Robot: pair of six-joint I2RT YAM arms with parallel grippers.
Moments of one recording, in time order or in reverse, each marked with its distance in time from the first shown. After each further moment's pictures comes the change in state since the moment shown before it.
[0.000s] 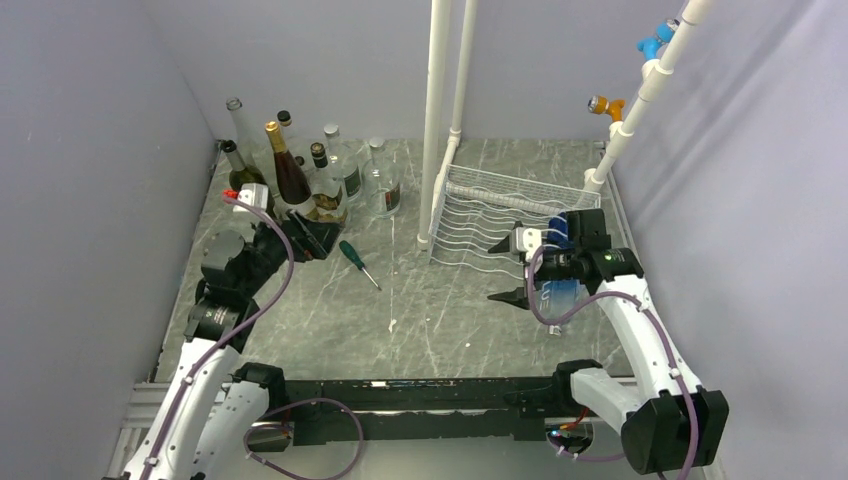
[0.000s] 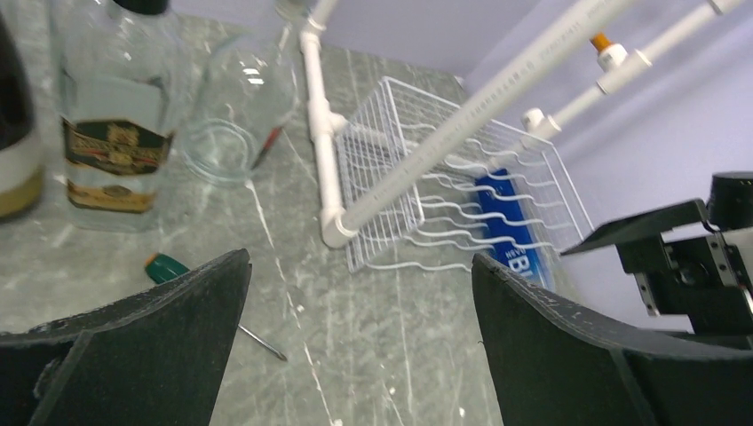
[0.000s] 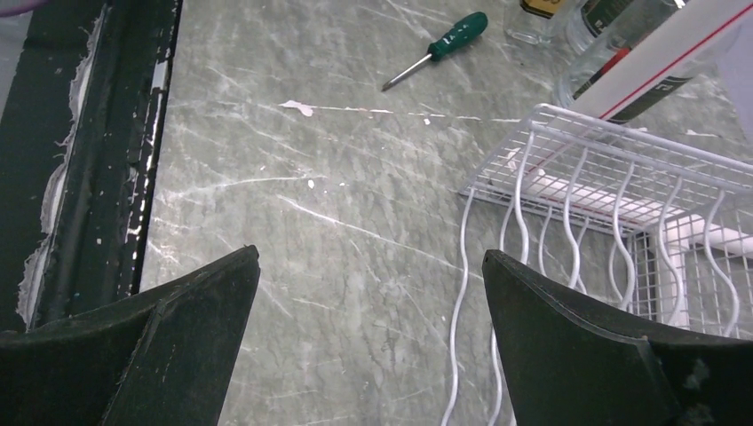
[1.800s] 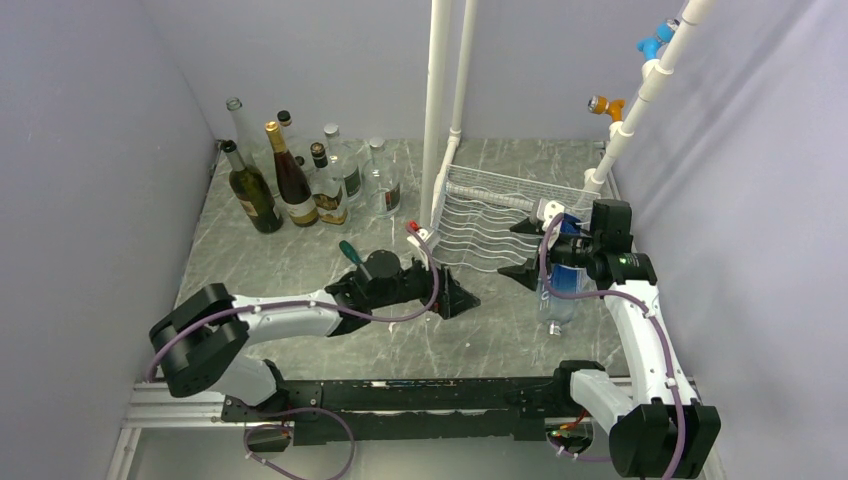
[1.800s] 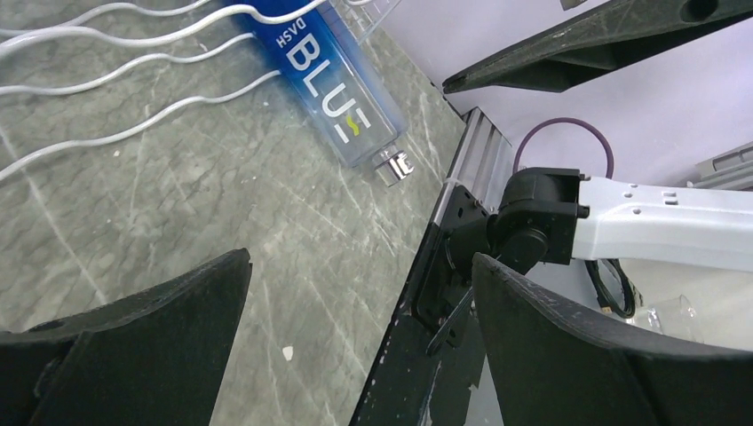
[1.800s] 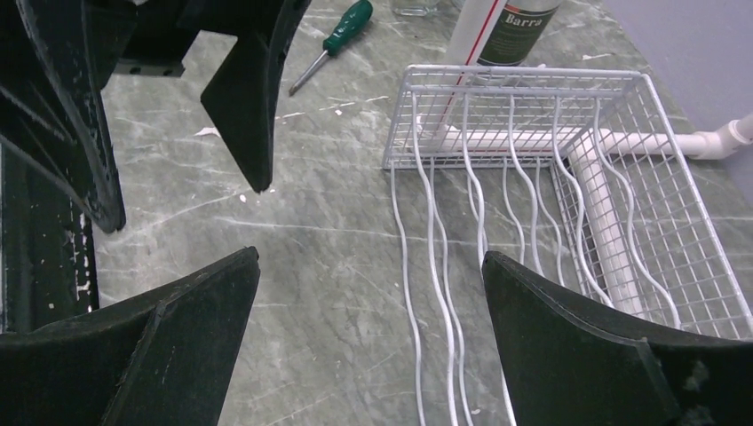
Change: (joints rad) left arm -0.799 0.755 -0.029 0.679 -0.048 -0.102; right arm -0.153 -0.039 0.004 0.208 0.031 0.327
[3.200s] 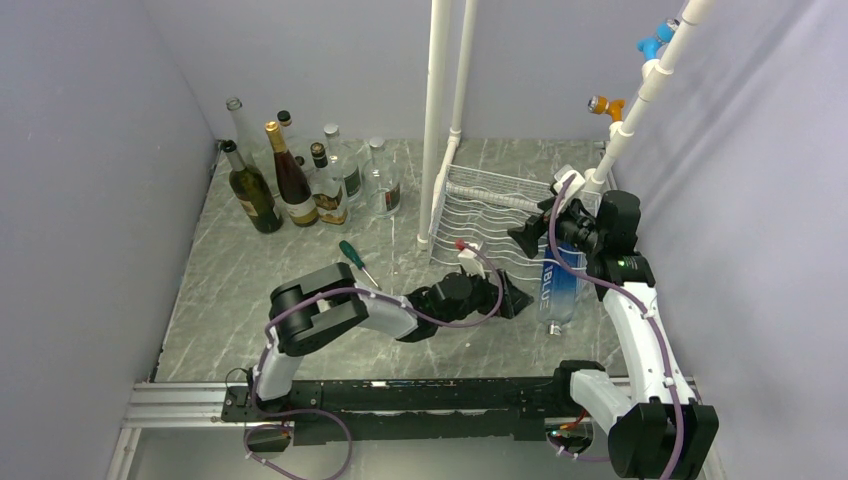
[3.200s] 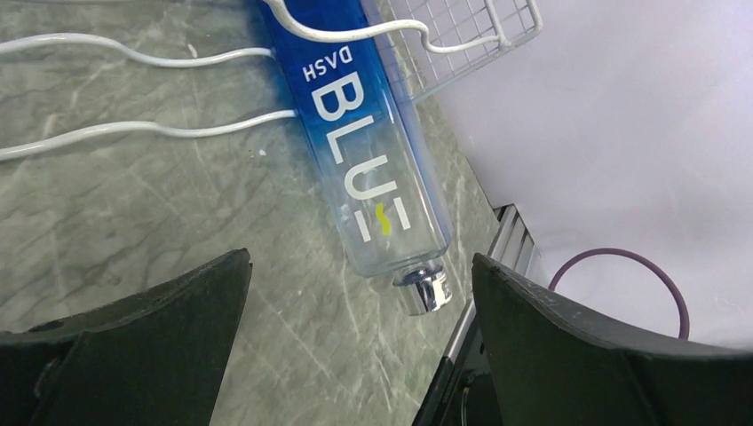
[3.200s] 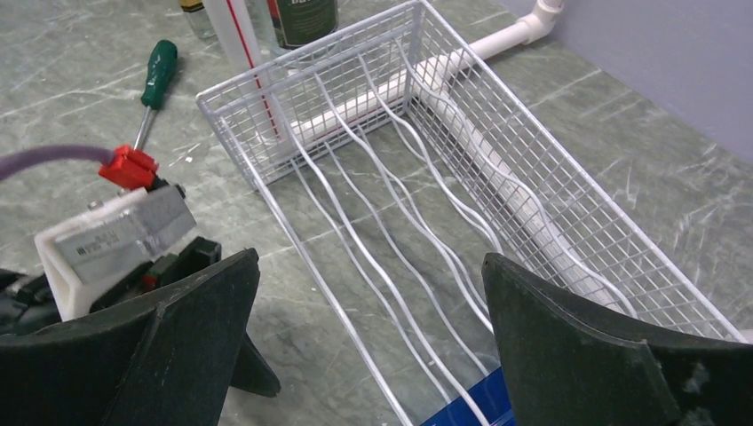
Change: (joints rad) left arm -0.191 0.583 0.321 0.254 -0.372 -0.232; right arm -0.011 -0.006 -0.039 0.363 0.375 0.499
